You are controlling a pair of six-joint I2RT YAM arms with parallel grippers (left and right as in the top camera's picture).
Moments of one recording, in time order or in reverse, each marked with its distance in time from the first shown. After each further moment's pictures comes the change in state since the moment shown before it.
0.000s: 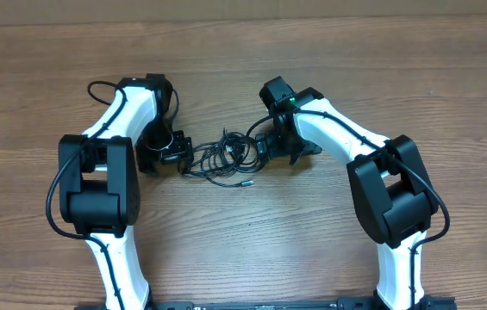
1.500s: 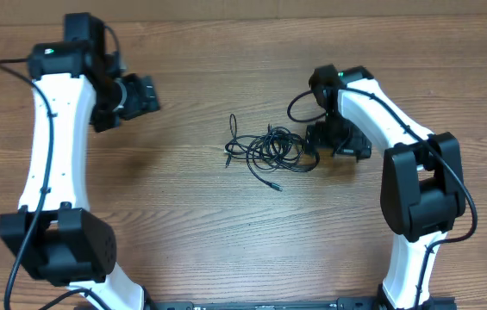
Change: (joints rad) left arm 0.113 -0.307 0.304 -0.138 0.143 0.043; right arm -0.212 -0.043 0.077 -0.340 0.086 0.150
